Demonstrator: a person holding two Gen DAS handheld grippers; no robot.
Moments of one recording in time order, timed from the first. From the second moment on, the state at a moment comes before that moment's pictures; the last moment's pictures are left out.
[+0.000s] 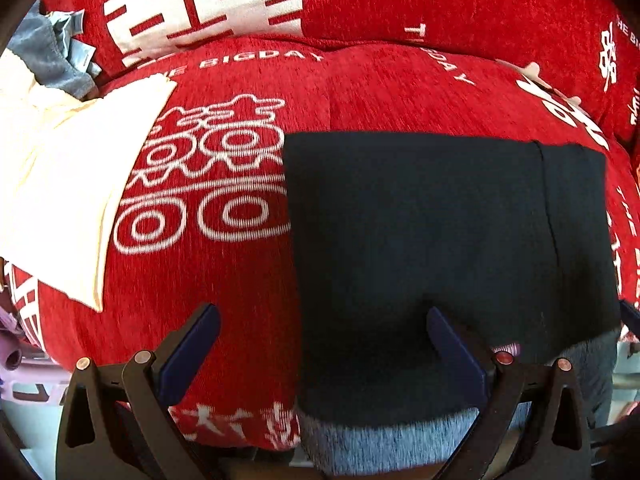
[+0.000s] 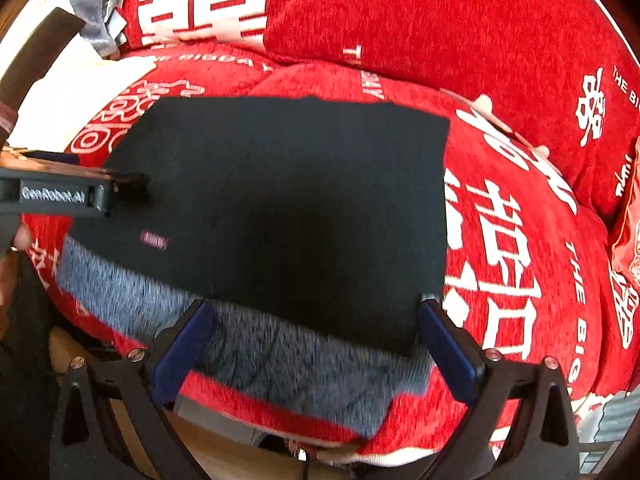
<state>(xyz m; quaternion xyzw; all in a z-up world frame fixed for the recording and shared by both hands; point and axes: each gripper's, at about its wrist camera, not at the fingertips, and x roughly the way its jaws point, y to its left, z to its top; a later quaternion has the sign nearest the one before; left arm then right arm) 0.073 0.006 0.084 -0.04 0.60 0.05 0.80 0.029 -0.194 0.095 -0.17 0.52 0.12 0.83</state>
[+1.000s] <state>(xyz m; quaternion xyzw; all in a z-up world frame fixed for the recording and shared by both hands) 0.044 0.002 0.077 -0.06 0.60 0.04 0.79 0.109 -0.173 0.116 -0.12 0.51 0.17 0.83</state>
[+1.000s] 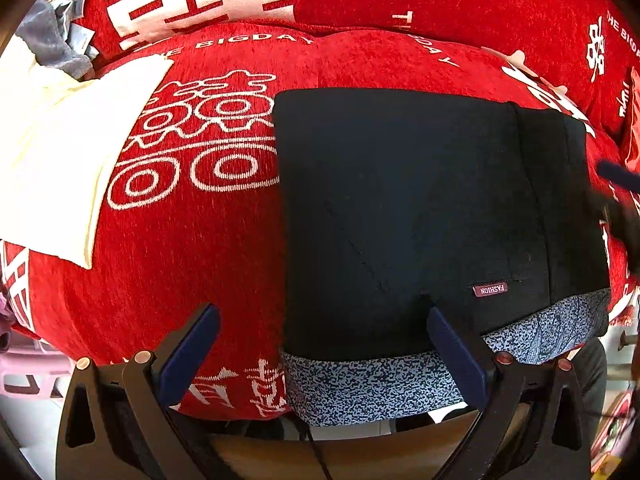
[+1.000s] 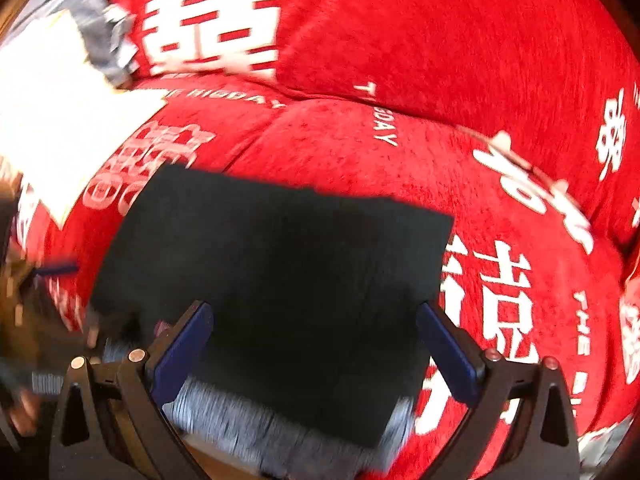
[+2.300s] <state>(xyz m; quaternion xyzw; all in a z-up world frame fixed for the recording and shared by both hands) 0.019 -0.028 0.106 -0.03 0.58 0.06 0.81 0.021 -0.211 0.121 -0.14 0.53 0.03 0.83</state>
